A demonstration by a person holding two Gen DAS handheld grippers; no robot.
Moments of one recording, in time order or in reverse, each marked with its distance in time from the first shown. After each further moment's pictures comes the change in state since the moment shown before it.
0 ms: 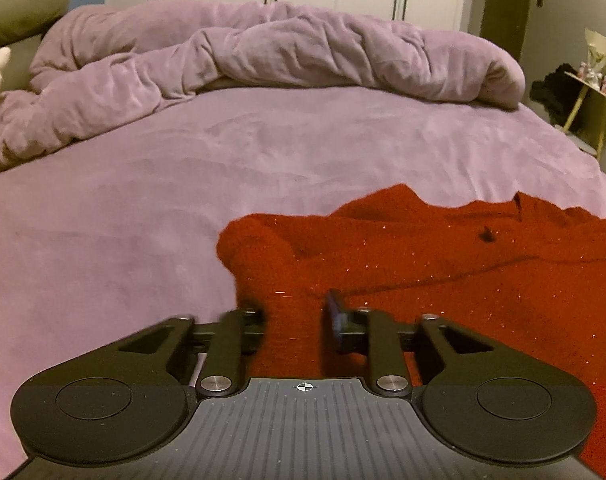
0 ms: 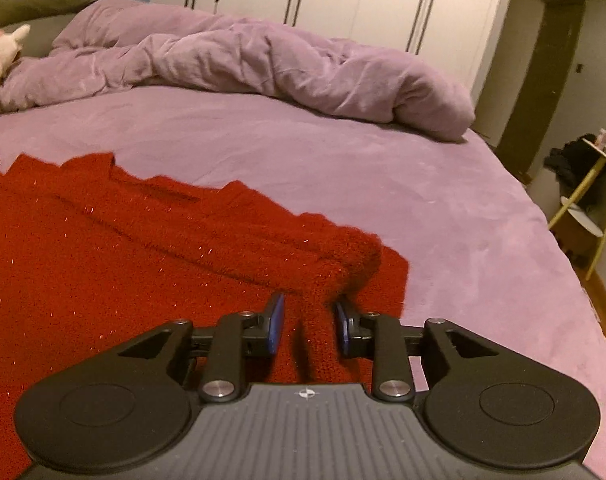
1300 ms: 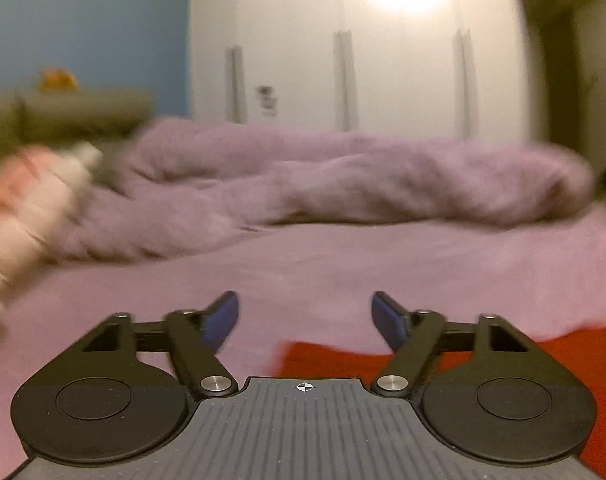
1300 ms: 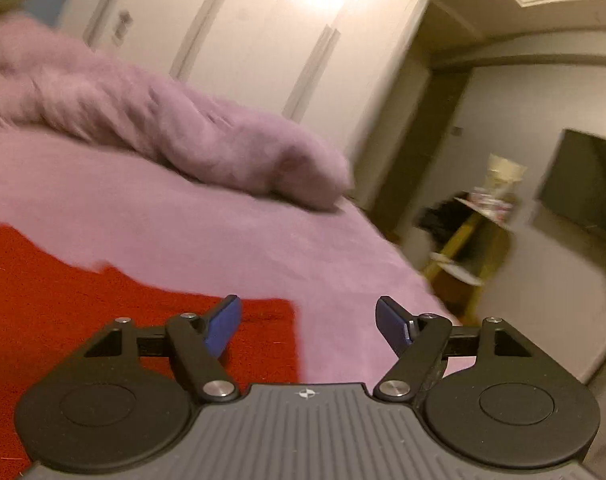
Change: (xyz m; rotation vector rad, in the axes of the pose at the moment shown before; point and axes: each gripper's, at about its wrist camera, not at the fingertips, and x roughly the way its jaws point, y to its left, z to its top) left arm -0.031 -0.035 0.021 -0.104 -0.402 0.158; right arm 0.005 0.023 0.024 0.040 -0.260 -0.291
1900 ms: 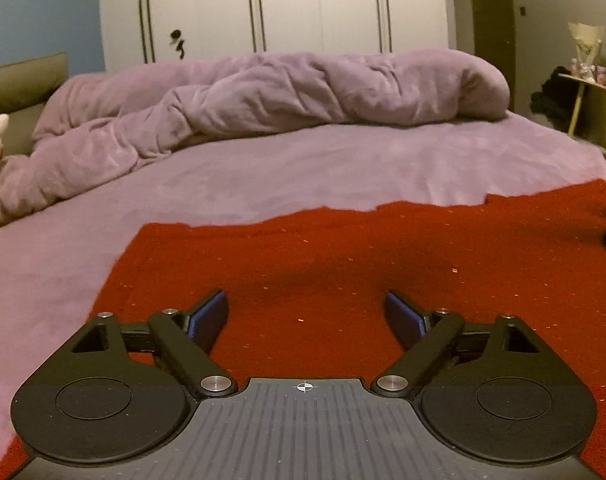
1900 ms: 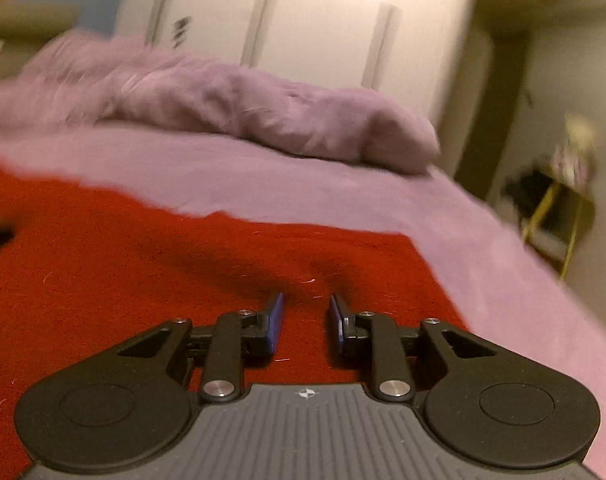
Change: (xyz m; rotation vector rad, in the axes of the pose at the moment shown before) left arm 0.028 -0.069 -0.069 0.193 0.197 -0.087; right arm 0.014 -0.008 -0.046 0.108 0.106 0.148
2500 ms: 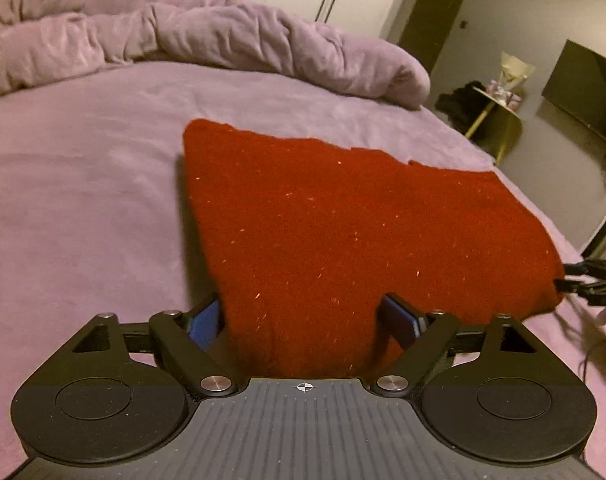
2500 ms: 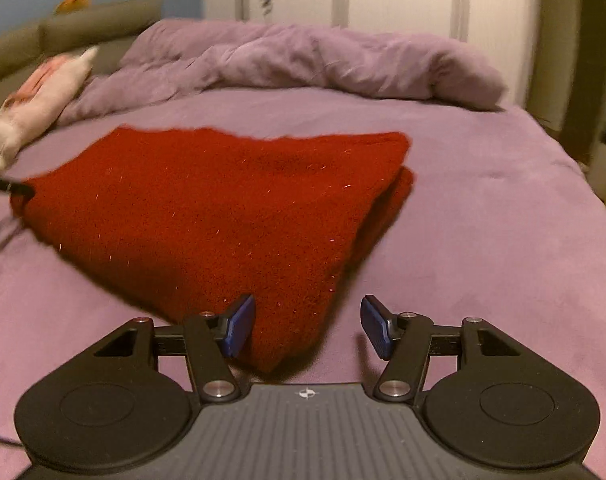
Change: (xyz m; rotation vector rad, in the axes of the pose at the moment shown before) left arm -0.078 0.154 -0.046 -0.173 0.179 -0.478; right arm -0.098 -0.092 -0.043 -0.077 0.185 0.440
